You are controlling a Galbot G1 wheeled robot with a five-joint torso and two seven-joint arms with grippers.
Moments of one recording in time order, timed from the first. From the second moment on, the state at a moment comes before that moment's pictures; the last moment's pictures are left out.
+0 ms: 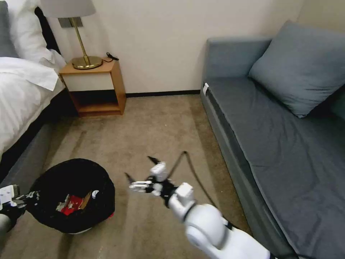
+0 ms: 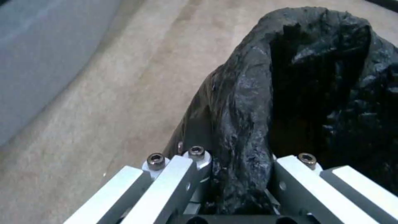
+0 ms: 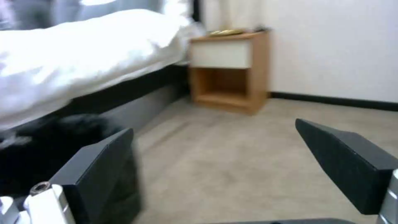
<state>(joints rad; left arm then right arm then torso) 1.60 -1.10 -1.21 -1.81 -0.86 0.65 0.08 -1.22 1.16 -0.13 2.11 0.27 -0.19 0.10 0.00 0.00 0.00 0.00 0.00</state>
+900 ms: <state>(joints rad) 1.63 -1.13 -1.28 -1.84 -0.79 0.57 0.13 -1.66 1.31 0.45 2.17 0.22 0.08 0.07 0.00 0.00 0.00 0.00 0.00</state>
